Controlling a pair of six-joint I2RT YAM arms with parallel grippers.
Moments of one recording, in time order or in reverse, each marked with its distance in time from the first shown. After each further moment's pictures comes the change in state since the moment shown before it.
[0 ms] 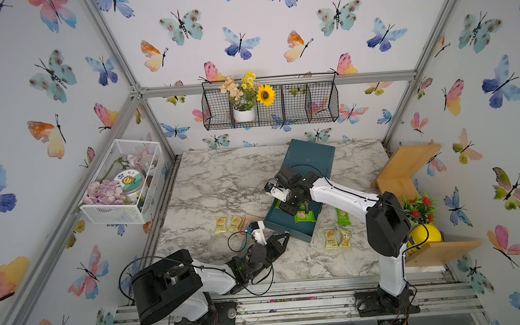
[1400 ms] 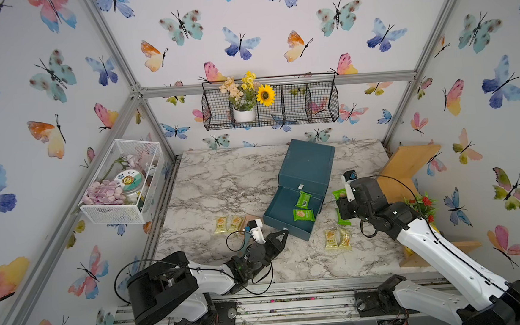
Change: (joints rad) left arm 0.010 -0.032 0.006 -0.002 -0.040 0.009; right arm -0.256 -0.911 -0.705 0.168 0.128 0.620
